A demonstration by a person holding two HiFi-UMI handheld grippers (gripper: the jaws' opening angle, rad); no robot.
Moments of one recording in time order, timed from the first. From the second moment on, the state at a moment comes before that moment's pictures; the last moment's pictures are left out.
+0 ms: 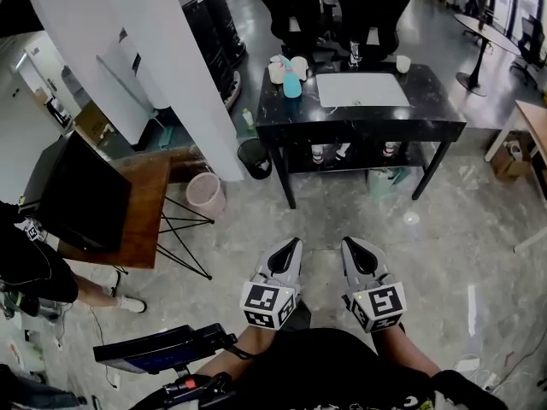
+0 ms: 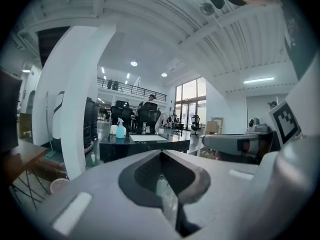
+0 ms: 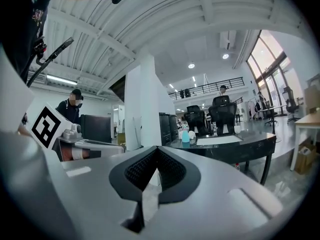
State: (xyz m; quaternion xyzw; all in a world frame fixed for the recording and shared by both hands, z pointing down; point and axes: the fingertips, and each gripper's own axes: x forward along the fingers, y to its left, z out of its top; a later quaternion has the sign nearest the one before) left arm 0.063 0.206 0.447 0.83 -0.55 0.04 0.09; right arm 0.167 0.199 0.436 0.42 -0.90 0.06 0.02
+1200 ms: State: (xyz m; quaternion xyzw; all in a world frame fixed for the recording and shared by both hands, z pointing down) left arm -0.137 -0.168 0.429 0.87 -0.48 0.00 0.10; right arm -0.046 -0.158 0.422 0.49 -0.87 0.05 0.04
